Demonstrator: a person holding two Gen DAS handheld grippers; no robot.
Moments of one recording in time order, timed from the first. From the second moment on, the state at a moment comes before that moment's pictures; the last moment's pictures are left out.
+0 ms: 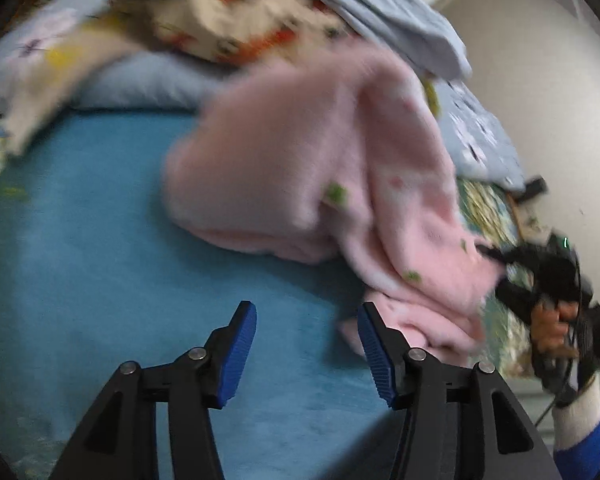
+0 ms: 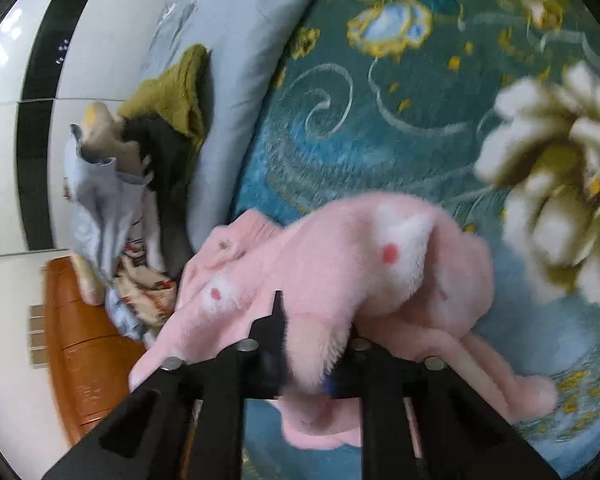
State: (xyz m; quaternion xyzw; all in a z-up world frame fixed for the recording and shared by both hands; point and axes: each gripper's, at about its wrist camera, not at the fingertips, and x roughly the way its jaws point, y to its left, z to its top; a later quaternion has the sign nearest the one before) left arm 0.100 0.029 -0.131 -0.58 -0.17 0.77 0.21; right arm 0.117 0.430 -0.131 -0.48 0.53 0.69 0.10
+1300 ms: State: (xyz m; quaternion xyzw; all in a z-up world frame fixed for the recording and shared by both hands) left arm 0.084 -0.099 -0.029 -0.46 -0.16 0.86 0.15; right arm 0.266 0.502 0.000 -0.34 0.44 0.81 0.20
